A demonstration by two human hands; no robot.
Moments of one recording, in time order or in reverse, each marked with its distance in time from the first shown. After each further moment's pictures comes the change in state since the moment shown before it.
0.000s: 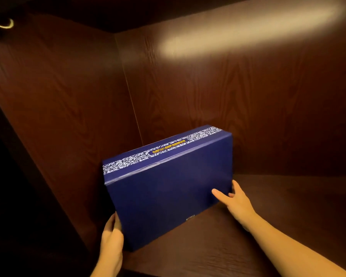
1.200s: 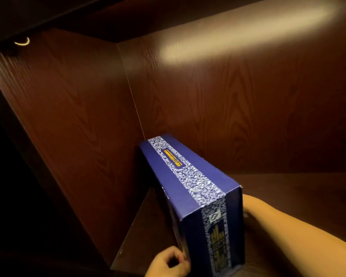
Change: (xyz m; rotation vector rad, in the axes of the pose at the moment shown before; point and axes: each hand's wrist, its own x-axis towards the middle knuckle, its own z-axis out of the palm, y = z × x) left_hand -0.114 0.016 -0.001 0.490 -0.810 0.047; right_hand -0.025 -0.053 0.015 -0.146 -0.453 0.218
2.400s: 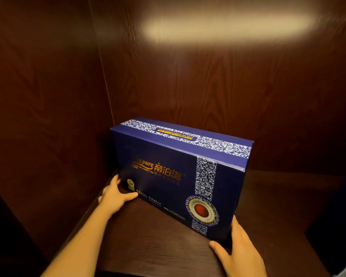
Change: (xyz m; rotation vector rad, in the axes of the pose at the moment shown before) left_hand 0.194 -0.027 -0.058 0.313 0.361 0.020; right_hand -0.104 0.105 0.023 -0.577 0.773 -0.090
